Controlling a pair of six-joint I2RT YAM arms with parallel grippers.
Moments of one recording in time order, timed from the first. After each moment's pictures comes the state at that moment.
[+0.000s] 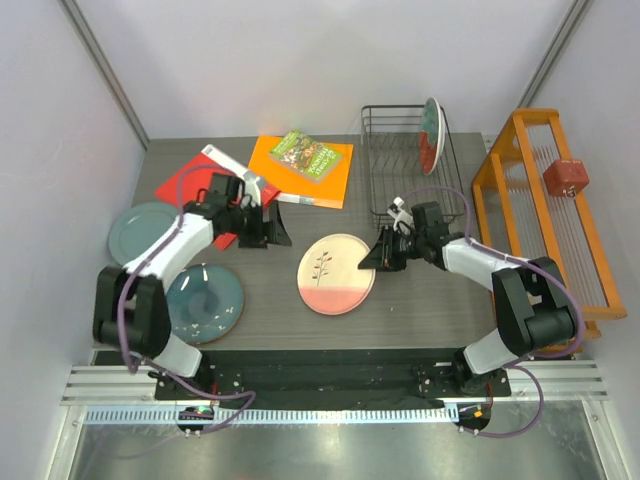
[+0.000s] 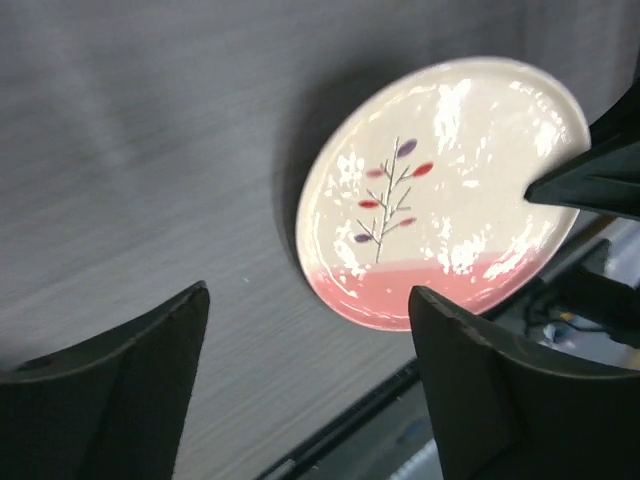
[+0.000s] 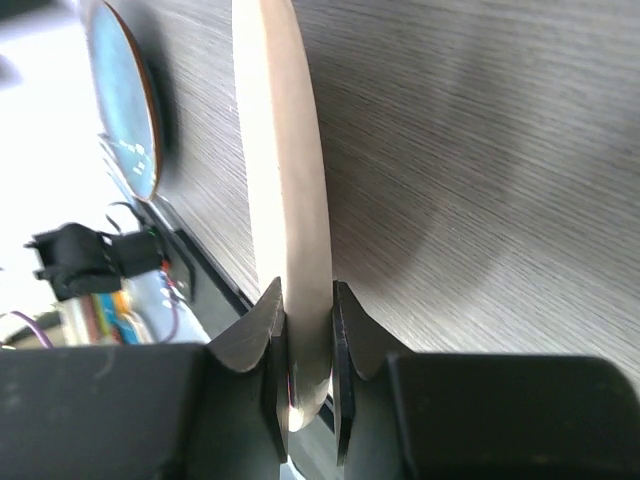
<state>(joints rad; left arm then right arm) -0.26 1.55 1.08 -0.54 0.53 -0.31 0.29 1.52 0.73 -0.07 -0.74 0.55</state>
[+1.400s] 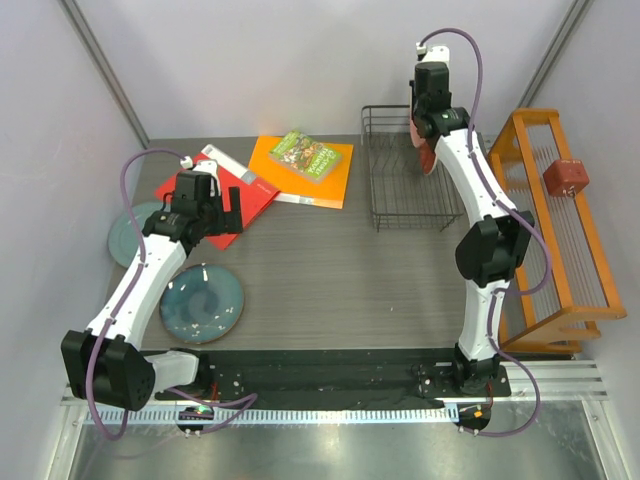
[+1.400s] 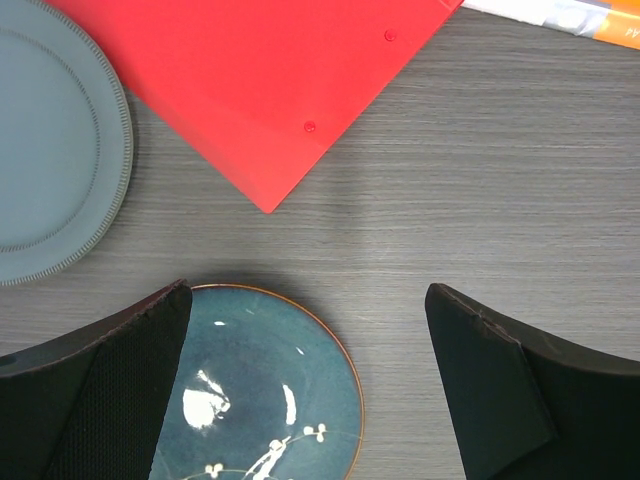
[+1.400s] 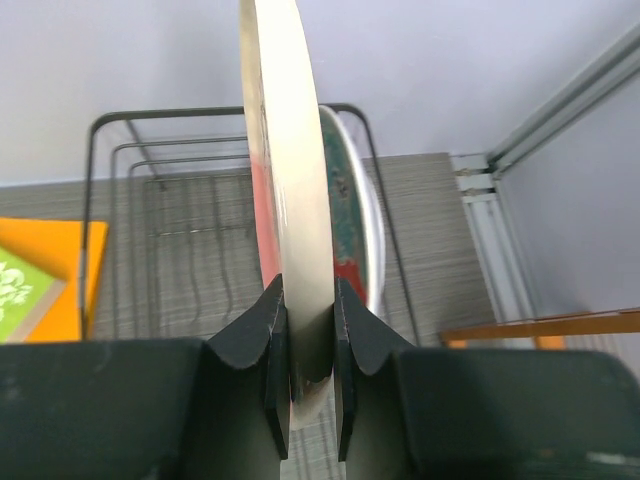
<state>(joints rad) -0.20 1.24 1.12 -0.65 -0.16 -0.18 0.24 2.05 2.17 -0.49 0.45 0.00</state>
